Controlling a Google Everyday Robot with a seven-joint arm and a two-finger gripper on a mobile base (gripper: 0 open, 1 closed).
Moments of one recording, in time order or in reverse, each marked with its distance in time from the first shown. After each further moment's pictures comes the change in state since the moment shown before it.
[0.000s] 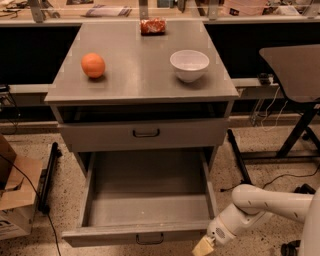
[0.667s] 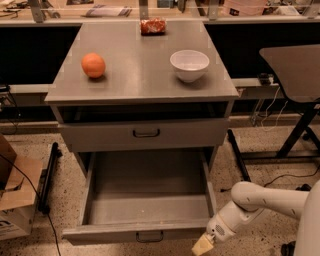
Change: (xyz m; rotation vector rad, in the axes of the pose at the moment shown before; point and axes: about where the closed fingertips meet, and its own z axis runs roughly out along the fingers) arm -0.008 -0.002 -0.003 -0.013 0.007 -0.021
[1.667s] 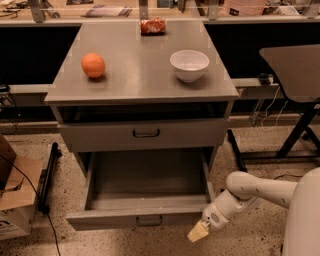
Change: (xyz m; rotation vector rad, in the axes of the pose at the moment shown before) arm -0.038 -0.020 -0.010 0.013 -0.024 -0.061
